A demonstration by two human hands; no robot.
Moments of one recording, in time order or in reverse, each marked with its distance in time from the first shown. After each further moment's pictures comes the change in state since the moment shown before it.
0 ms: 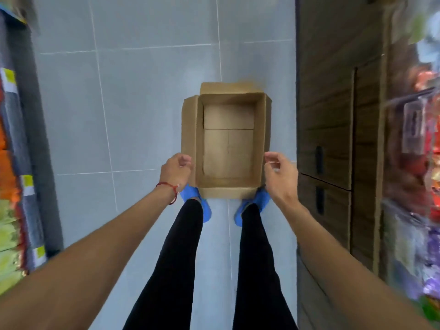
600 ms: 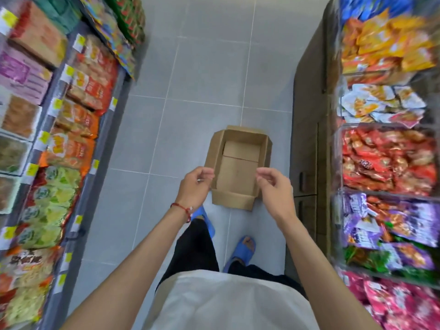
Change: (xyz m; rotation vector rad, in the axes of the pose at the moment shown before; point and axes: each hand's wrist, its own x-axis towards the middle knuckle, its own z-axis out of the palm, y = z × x) left_hand -0.335 -0.008 -0.070 -0.360 0.105 0.303; right_hand -0.285 -0.074 -0.130 0.208 -0.156 -0.345
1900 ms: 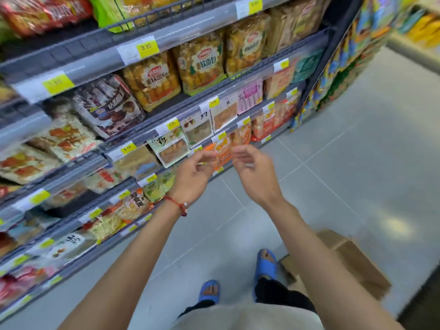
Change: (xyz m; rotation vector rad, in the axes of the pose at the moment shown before) left_hand -0.079 -0.084 -0.472 -0.262 0.779 0.124; right_hand -0.106 -0.255 0.506 -0.201 -0.828 -0.674
